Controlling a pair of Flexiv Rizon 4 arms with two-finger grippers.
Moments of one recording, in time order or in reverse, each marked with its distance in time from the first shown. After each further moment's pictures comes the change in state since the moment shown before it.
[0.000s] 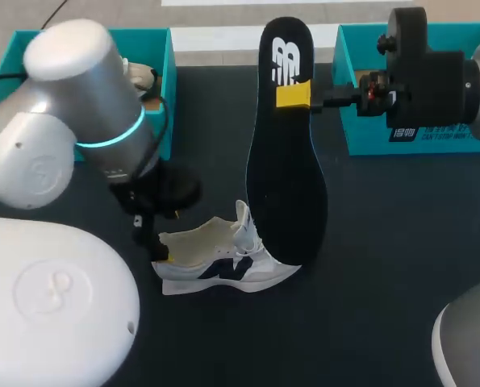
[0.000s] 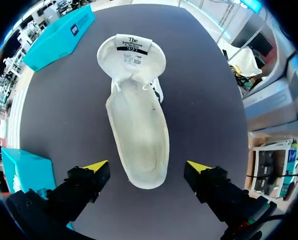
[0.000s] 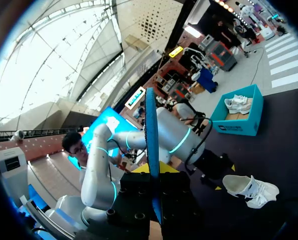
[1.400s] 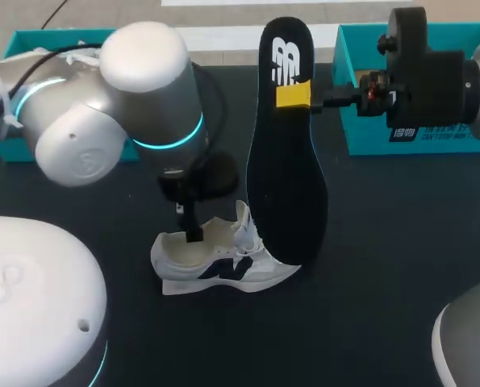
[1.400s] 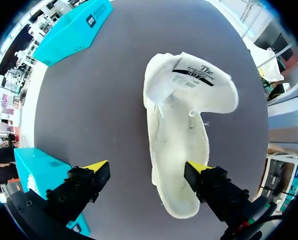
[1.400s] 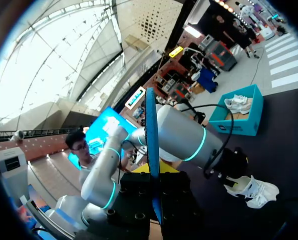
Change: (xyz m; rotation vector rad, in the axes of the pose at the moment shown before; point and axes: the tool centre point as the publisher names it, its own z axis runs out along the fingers) left arm -0.050 -0.044 0.018 -0.068 -0.151 -0.067; right arm 0.000 0.000 0.000 0.000 0.000 0.000
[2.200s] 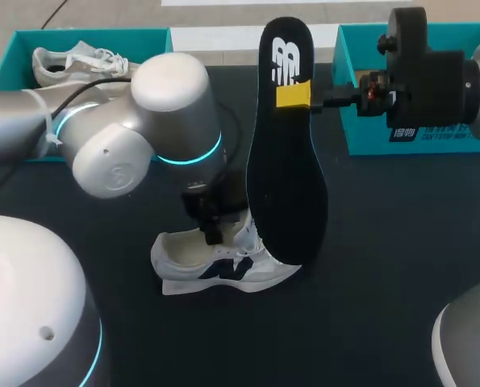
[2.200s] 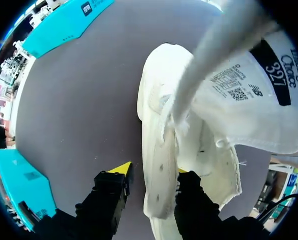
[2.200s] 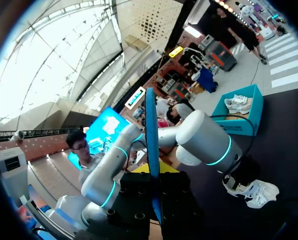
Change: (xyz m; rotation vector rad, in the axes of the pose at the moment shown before) left arm 0.011 -0.026 0.062 0.025 0.106 -0.056; right arm 0.000 0.000 0.000 0.000 0.000 0.000
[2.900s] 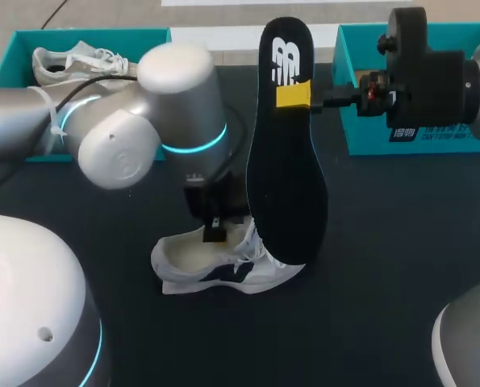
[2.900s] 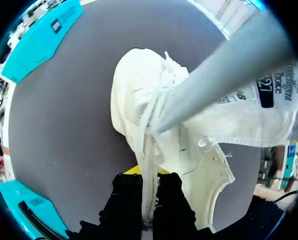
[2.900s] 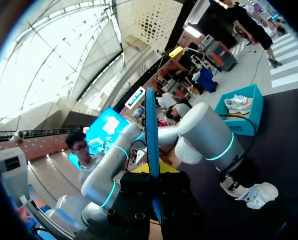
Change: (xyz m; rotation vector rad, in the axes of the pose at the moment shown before) left arm 0.019 -0.009 -0.014 0.012 0.122 0.240; right arm 0.000 0.000 0.000 0.000 0.000 0.000
